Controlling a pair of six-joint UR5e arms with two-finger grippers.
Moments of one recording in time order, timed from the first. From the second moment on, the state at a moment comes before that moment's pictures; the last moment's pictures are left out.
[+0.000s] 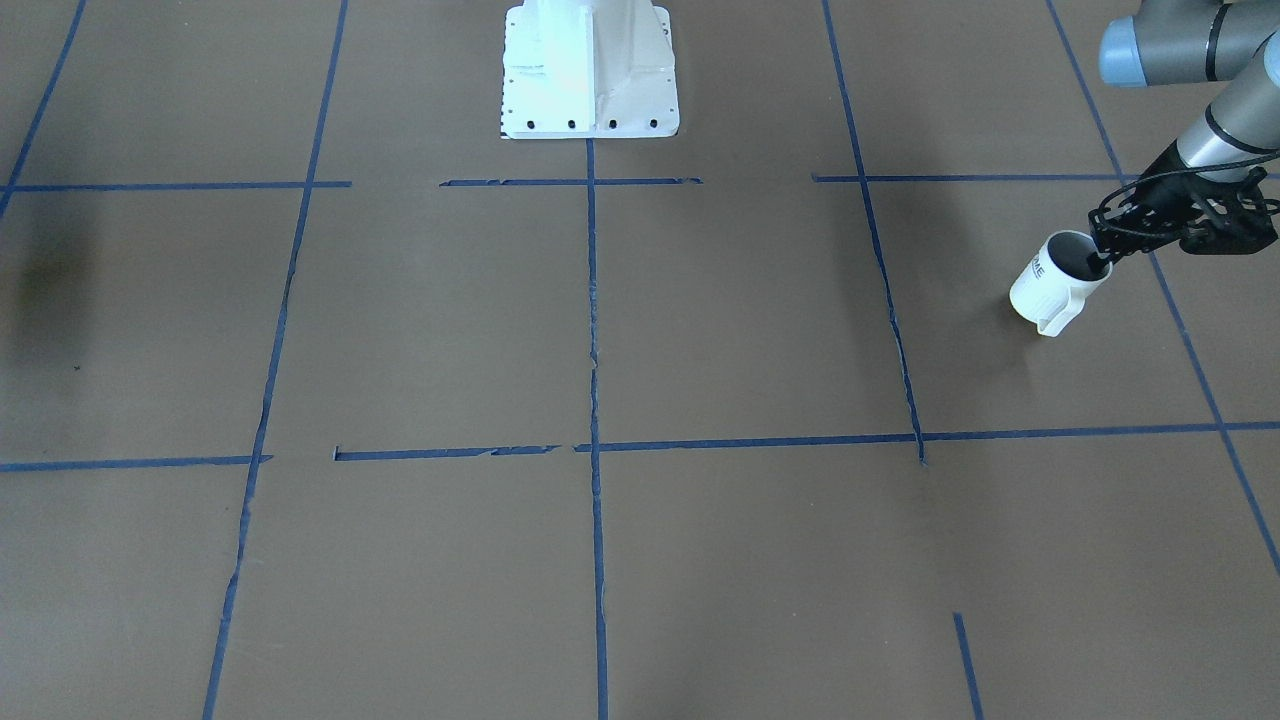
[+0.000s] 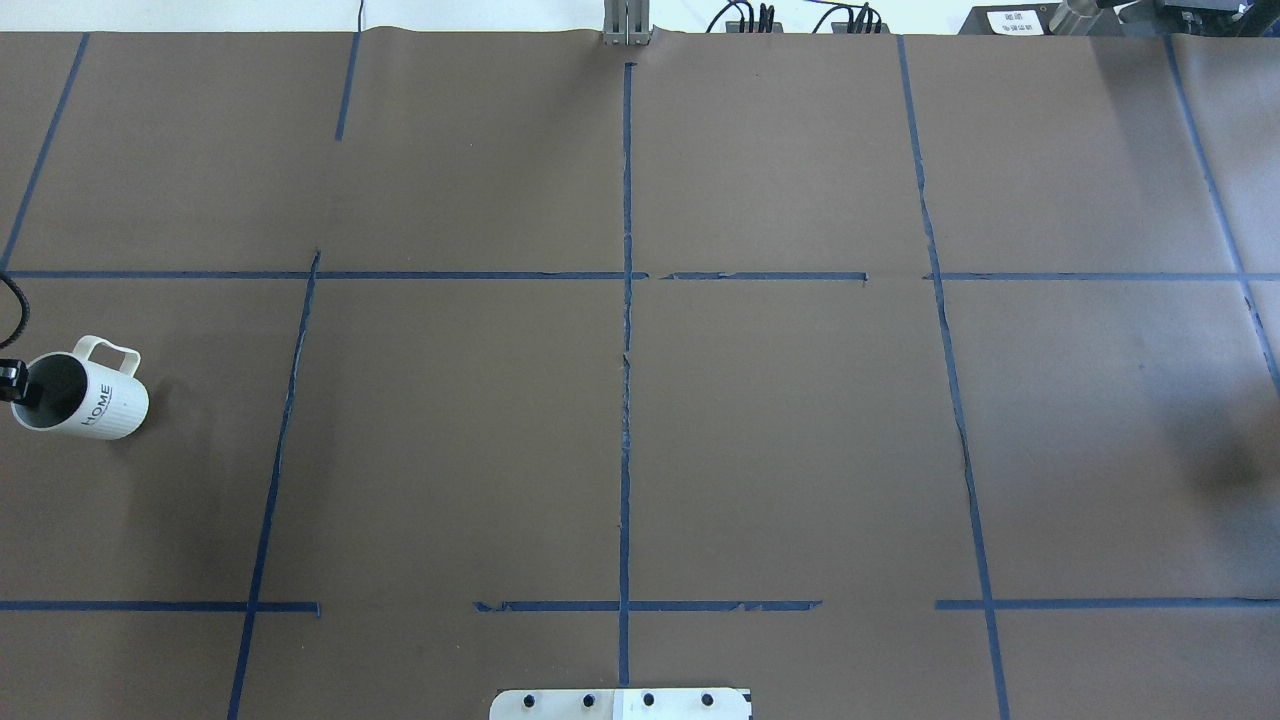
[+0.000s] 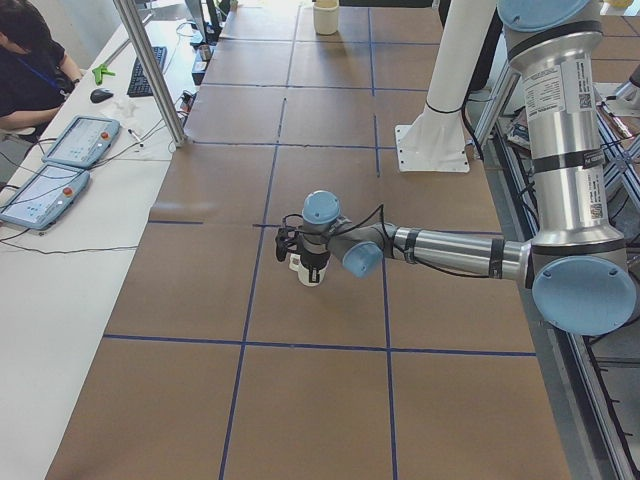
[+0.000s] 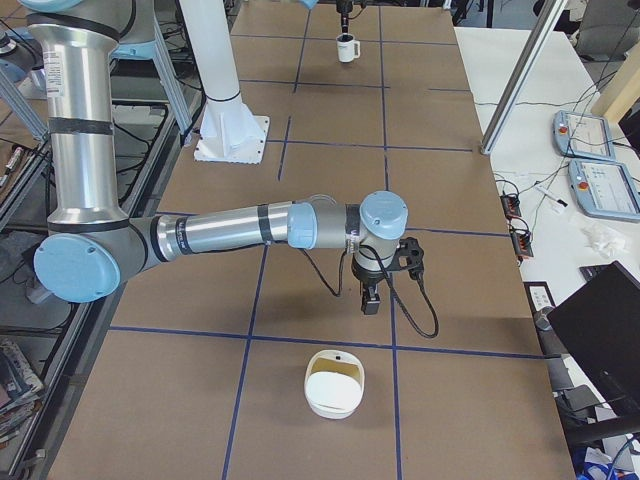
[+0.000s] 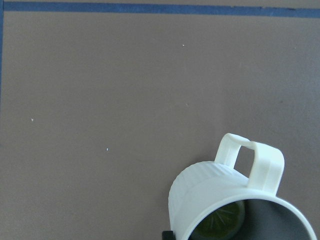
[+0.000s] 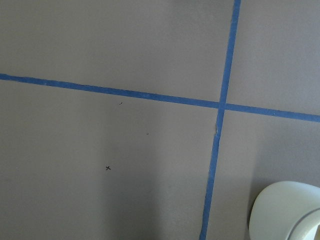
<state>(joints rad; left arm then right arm) -1.06 -1.38 -1.81 -2.14 -2.20 -0.79 1.53 -1.56 1.76 -1.73 2.38 -0.08</state>
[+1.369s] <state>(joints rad) -0.98 -2.03 -1.89 -1.43 -2.21 -1.13 1.16 -1.30 1.74 -1.21 2.30 0.02</state>
